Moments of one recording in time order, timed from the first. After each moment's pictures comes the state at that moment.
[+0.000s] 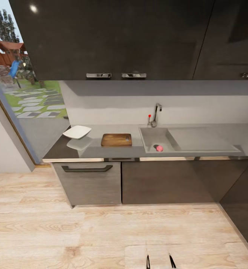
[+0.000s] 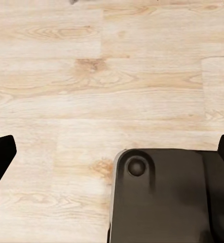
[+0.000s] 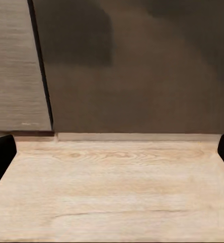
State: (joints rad) left arm 0.39 -0.02 0.00 -0.43 -0.07 -0.90 0.20; right arm -0.28 0.17 0.06 -0.02 0.41 -1.05 -0.56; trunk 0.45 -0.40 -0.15
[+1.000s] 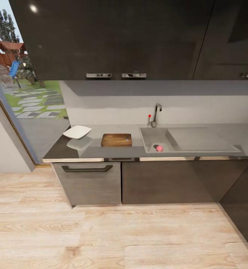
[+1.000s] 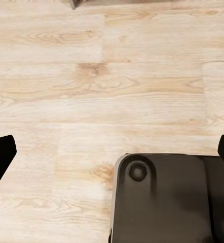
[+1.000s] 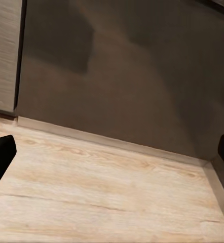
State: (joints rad) left arm 0.39 -0.02 0.00 -0.44 -0.06 -0.90 0.20; right arm -0.08 0.13 0.06 -0.02 1.12 -1.04 -1.28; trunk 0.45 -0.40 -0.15
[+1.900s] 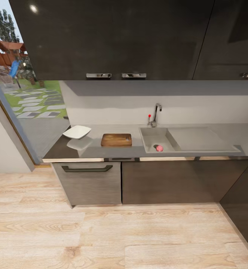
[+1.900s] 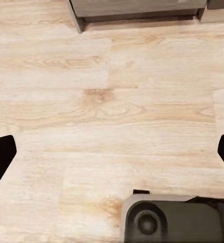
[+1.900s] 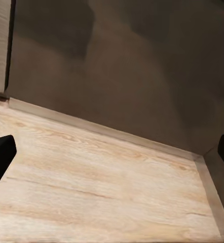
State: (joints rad) left arm 0.39 -0.01 0.00 -0.82 -0.06 -0.57 0.20; right arm -0.08 0.06 -0.04 -0.02 1.10 -1.05 -1.15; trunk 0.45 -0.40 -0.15
